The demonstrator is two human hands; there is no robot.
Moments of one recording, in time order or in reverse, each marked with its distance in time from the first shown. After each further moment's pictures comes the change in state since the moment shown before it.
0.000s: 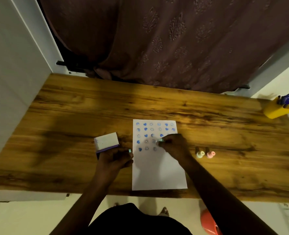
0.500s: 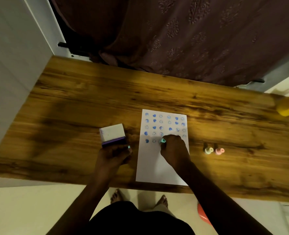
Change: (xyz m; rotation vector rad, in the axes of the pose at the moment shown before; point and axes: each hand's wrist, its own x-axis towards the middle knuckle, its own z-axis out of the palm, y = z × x) left_hand 0.006 -0.020 -0.026 -0.014 0.108 -0.100; right_hand -0.017 0.000 0.045 -0.387 0.025 -0.142
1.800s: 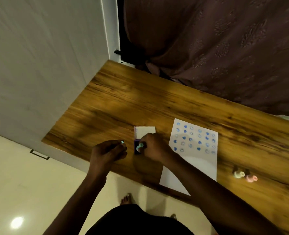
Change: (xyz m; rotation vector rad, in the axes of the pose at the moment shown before) left_hand -0.045 0.020 -0.095 -0.067 0.243 0.171; right_hand -0.001 -0.148 0.033 -0.080 -0.386 -0.511
